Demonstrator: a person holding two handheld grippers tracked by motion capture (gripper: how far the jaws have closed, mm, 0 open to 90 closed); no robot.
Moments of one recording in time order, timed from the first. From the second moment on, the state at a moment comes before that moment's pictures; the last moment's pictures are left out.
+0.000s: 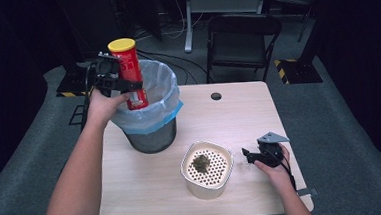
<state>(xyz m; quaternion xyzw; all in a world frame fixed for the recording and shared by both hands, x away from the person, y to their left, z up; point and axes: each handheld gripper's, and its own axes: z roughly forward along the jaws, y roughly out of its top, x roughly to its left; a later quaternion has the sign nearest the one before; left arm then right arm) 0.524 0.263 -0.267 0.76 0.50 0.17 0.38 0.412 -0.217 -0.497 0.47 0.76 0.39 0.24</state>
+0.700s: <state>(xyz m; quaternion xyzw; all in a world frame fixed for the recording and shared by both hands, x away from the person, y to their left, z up) 0.502 0.280 -0.251 0.76 0.49 0.18 0.38 0.412 -0.217 -0.496 0.46 0.76 0.39 0.24</state>
